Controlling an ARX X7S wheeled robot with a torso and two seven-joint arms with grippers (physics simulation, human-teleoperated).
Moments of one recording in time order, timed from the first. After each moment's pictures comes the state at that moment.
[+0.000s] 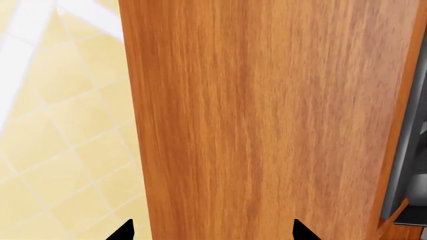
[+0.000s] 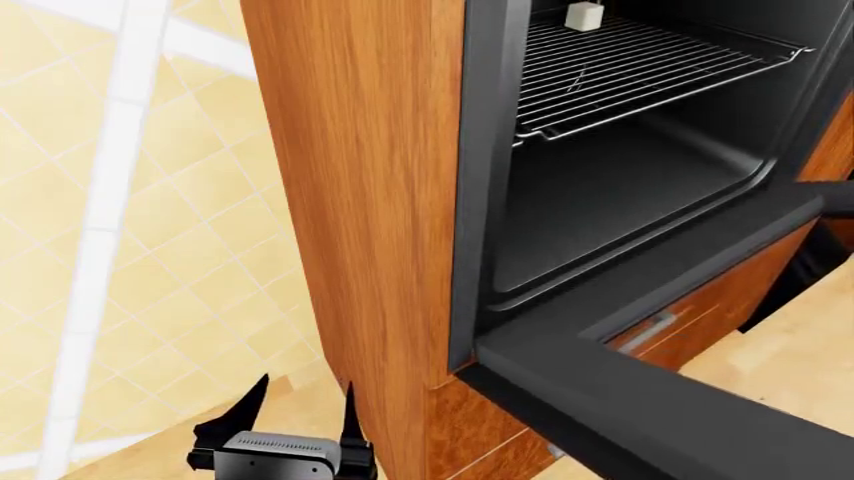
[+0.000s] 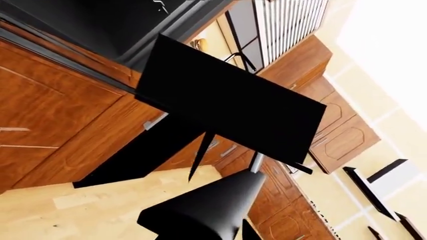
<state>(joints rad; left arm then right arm) 0.02 -0.41 0.52 0.13 -0.30 0.12 -0.45 -0.21 0.35 1.52 -0.32 -0.21 -0.16 -0.97</state>
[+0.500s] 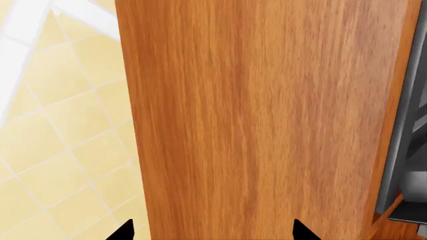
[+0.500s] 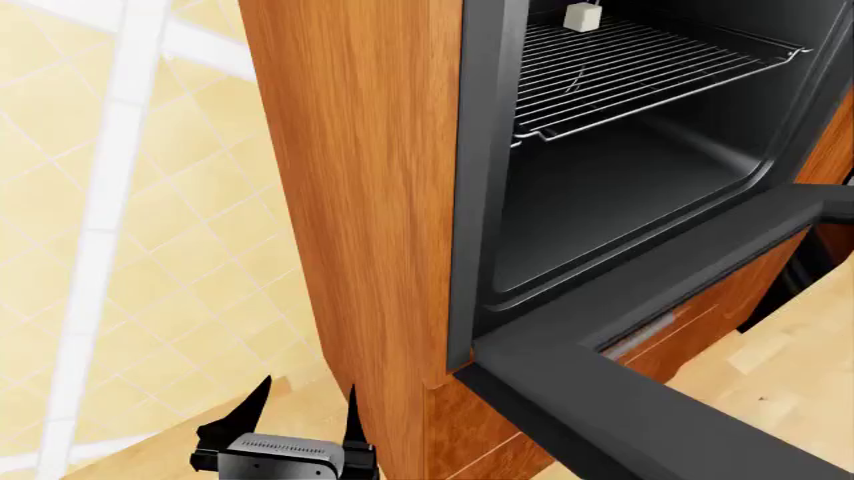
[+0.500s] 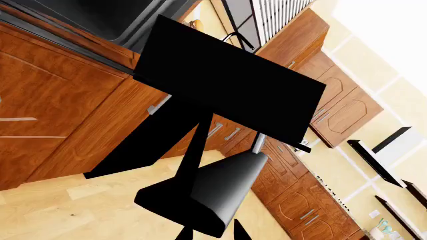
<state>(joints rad) 0.02 -0.41 0.53 0.12 -0.29 0.12 -0.45 -0.25 0.25 1.53 -0.16 -0.17 -0.32 -0.89</state>
